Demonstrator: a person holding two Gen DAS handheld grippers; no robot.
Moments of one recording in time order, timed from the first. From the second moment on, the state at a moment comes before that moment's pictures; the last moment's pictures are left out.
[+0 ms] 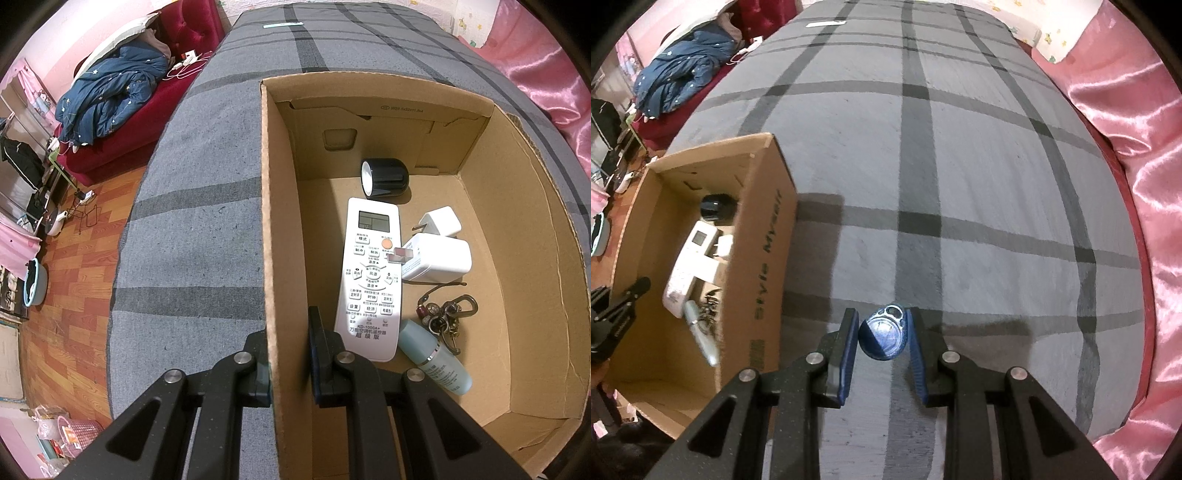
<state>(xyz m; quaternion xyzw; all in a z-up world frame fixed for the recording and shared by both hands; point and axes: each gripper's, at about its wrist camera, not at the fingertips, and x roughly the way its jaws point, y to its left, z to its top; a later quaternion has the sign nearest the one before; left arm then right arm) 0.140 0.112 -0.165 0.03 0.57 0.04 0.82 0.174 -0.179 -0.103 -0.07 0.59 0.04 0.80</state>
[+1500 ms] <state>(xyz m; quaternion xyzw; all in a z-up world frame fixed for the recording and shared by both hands) 0.140 0.112 -0.165 0.03 0.57 0.04 0.82 0.160 -0.018 -0.129 -0.12 0.58 0.15 0.79</state>
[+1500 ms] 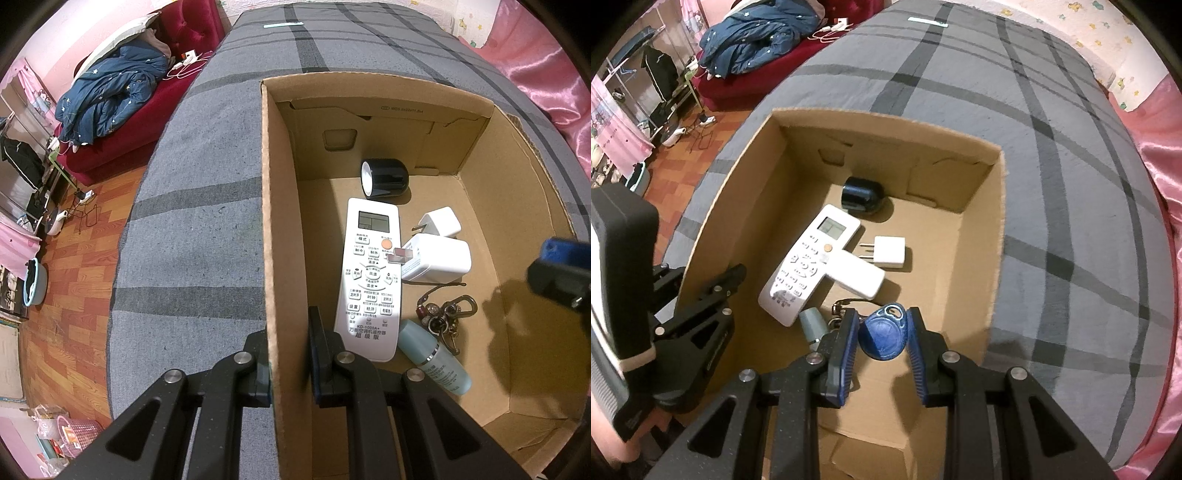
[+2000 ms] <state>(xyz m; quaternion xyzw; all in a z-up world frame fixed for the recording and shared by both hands) 0.139 0.112 -0.165 0.03 0.57 0.04 0.82 0.162 -0.001 -0.178 -0.10 0.61 0.14 0.77</state>
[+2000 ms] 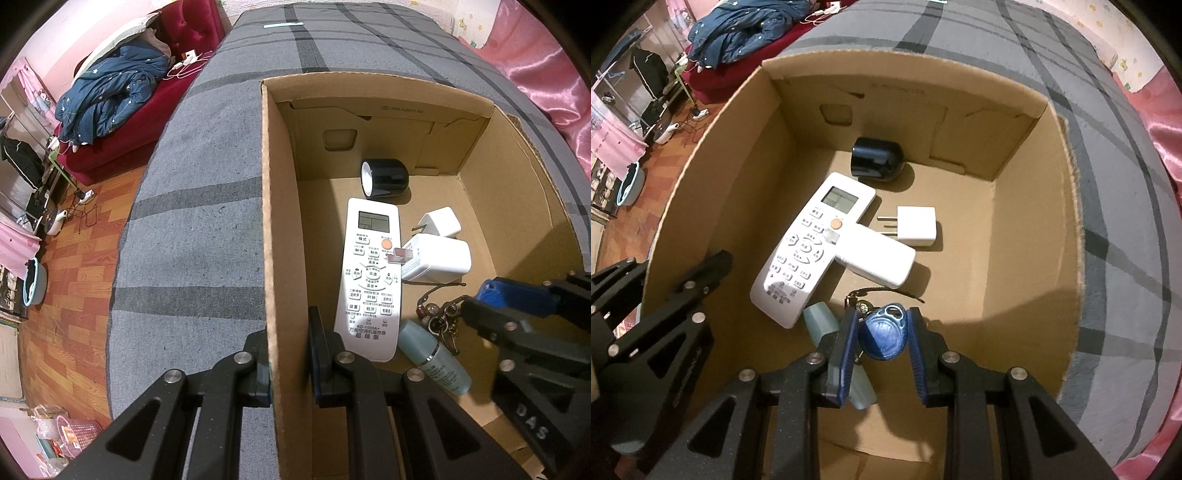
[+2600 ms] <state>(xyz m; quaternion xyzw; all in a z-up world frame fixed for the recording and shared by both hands) 0.139 0.112 -0.165 0.03 0.57 0.04 0.82 0.161 -0.001 -0.177 -0.09 0.61 0.14 0.77</state>
